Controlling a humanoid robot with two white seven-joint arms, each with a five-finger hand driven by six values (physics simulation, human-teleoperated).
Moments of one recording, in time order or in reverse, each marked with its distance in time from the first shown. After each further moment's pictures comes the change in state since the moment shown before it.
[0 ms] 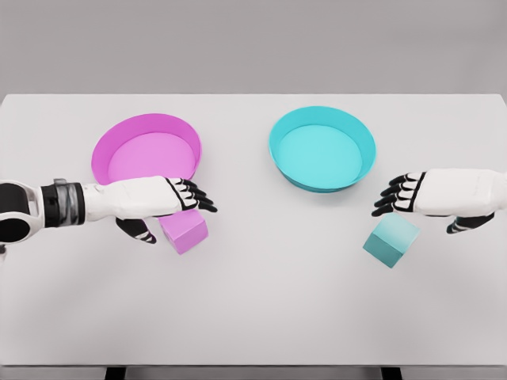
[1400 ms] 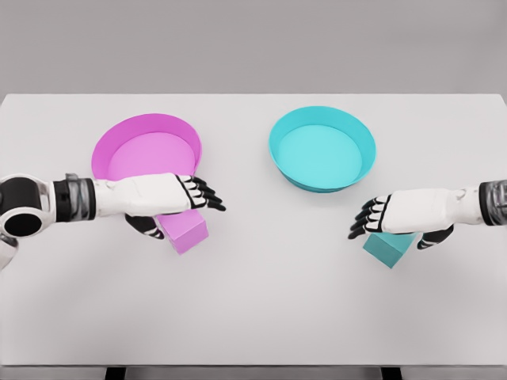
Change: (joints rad) left arm -0.040 -0.038 -0.027 0.024 -0.032 -0.030 0.000; right arm 0.103 0.167 0.008 0.112 0.040 0.000 0.014
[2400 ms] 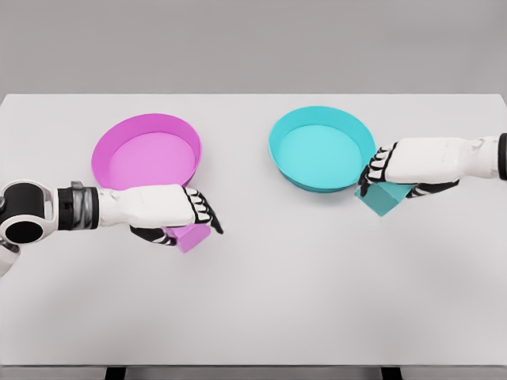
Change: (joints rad) left arm 0.005 0.016 -0.030 -0.034 0.010 -0.036 0.000; right arm -0.031 -0.009 -0.182 0.004 -0.053 0.000 0.043
